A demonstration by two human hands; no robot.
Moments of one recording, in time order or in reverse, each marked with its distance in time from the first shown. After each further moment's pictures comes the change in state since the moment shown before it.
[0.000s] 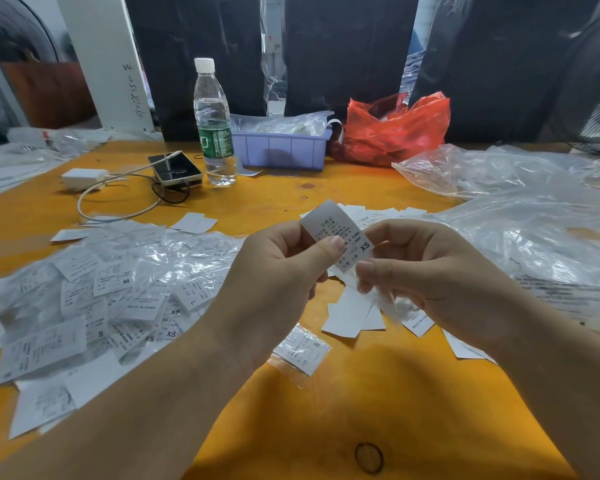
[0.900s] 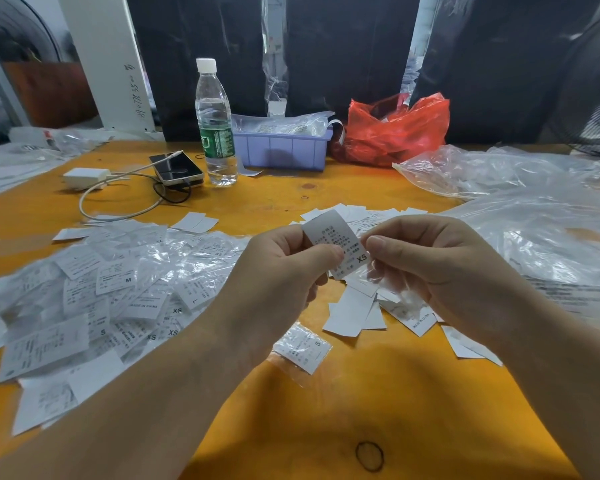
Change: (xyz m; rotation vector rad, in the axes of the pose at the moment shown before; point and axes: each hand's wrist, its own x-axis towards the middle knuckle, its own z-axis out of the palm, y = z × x) left_hand 0.003 -0.002 -0.003 0.000 -0.038 -0.088; right_hand 0.001 0.002 -0.004 0.026 0.096 -0.021
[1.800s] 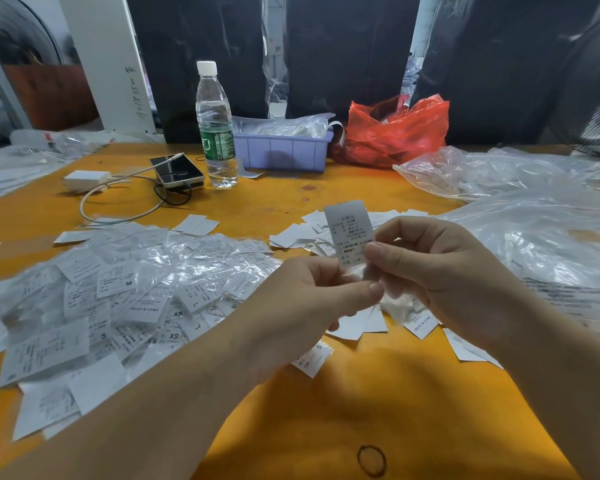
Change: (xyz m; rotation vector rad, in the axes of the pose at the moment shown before) left_hand -0.004 -0.004 0.006 0.102 -0.264 -0.083; right_hand 0.001 0.002 0.002 0.021 -0.005 0.011
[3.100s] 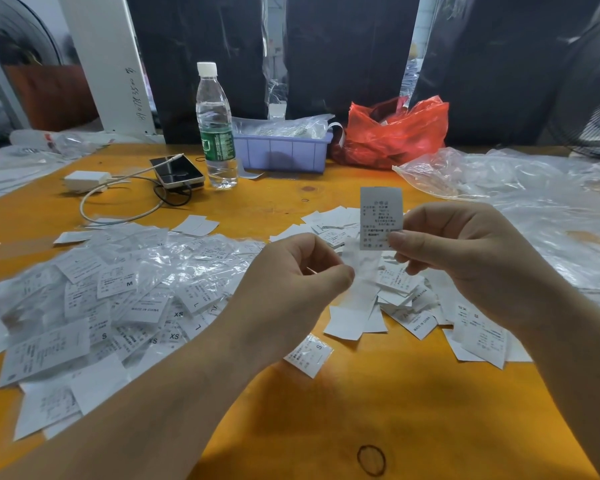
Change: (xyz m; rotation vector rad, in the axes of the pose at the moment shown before) left_hand -0.002 0.003 -0.004 0.164 0.285 0.103; right_hand -0.002 -0.013 -0.018 -0.295 0.084 -0.103
